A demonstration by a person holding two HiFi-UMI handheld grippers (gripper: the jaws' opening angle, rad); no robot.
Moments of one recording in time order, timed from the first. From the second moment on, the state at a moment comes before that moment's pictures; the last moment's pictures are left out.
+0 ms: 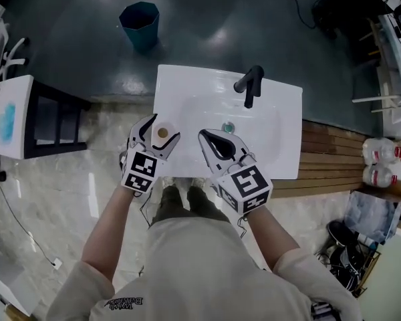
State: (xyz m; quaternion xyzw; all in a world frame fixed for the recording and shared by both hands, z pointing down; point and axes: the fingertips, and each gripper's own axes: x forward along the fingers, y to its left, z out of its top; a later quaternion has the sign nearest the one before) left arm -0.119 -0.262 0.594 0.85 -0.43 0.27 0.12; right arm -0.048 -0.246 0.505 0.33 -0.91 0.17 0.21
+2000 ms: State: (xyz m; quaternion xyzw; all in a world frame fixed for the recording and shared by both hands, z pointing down) left arm -0.129 -0.283 0.462 0.85 -0.47 0.21 0.10; right arm 0.008 -0.272 0.443 0.39 -0.90 0.11 0.18
